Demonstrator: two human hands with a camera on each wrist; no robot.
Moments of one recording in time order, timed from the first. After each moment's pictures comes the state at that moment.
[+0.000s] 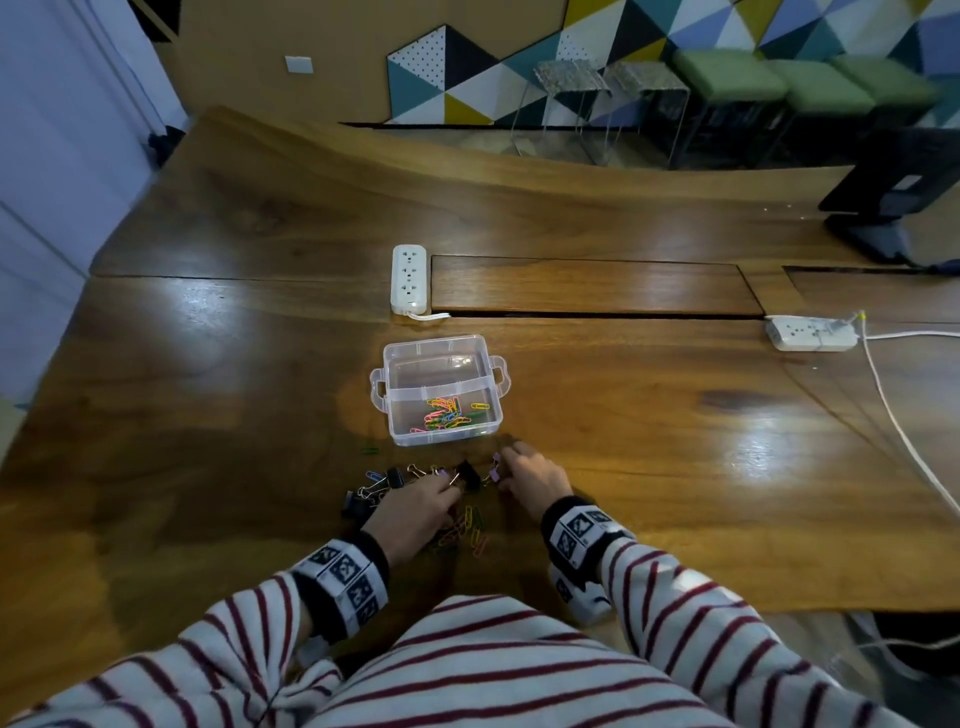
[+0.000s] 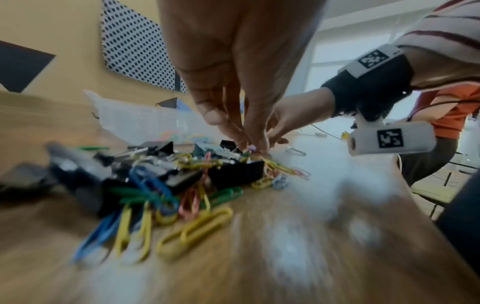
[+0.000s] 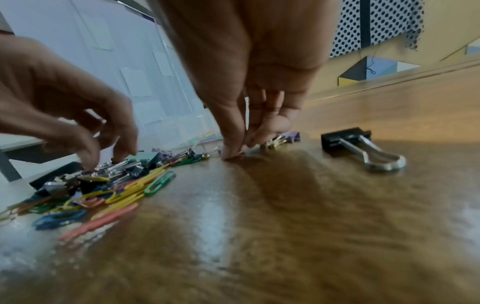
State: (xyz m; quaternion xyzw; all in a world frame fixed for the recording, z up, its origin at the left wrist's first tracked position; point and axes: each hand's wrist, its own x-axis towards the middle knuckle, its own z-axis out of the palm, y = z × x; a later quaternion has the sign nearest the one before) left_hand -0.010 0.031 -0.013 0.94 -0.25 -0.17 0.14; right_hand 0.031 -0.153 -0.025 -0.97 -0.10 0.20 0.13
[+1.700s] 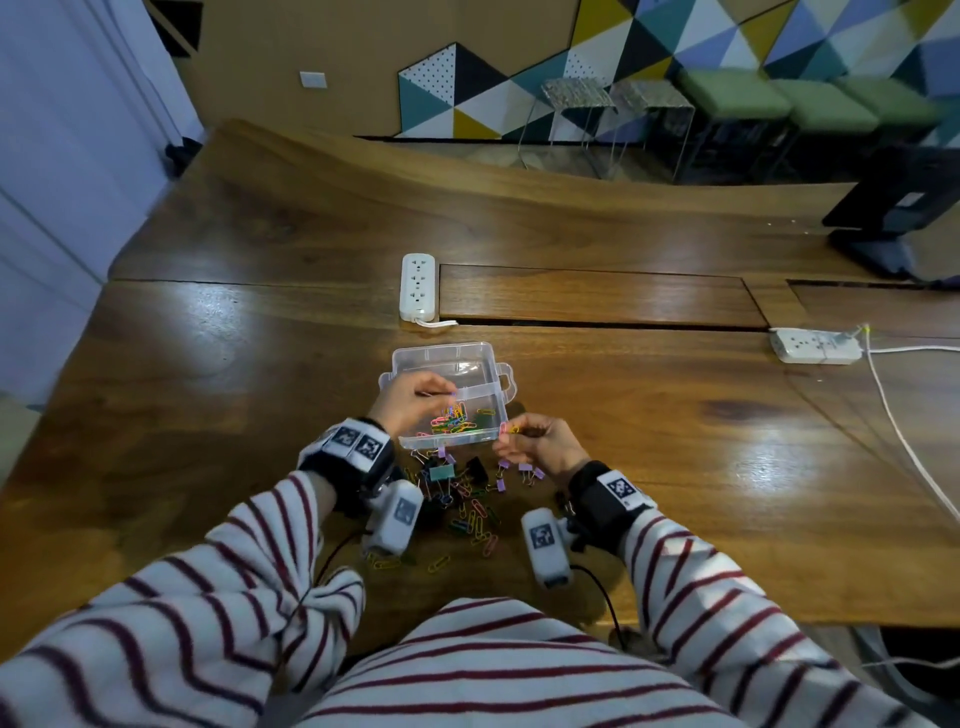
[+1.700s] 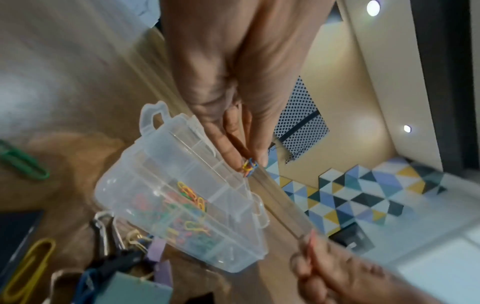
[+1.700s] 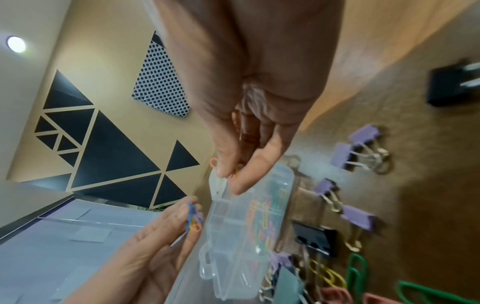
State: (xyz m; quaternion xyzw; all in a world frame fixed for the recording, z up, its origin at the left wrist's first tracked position) left_hand 0.094 0.051 0.019 0.82 0.00 -0.14 0.55; right_hand 0.067 -0.162 0.002 -0.69 0.08 0.27 0.67
